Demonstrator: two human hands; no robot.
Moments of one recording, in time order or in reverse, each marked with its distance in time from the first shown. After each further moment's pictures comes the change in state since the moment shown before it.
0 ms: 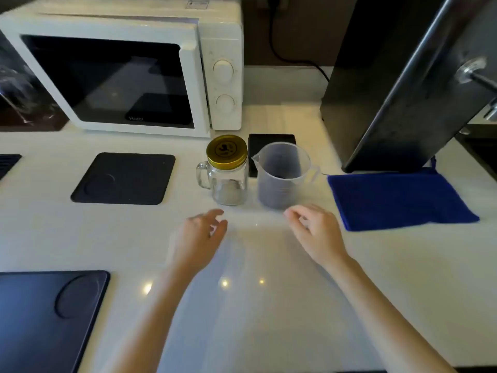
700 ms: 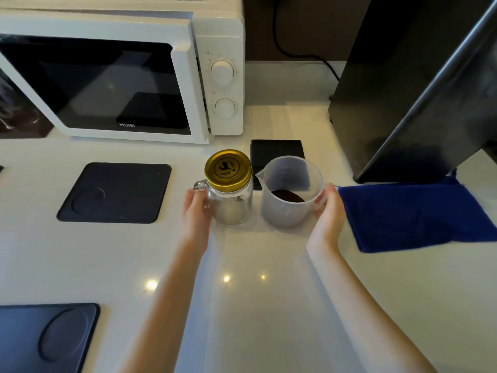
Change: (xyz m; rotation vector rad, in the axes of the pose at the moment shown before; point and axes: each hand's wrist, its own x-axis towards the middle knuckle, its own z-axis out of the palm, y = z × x) left_hand 0.088 -0.005 0.019 -1.308 0.211 -0.451; right_hand 0.063 0.004 0.029 0.822 0.574 0.884
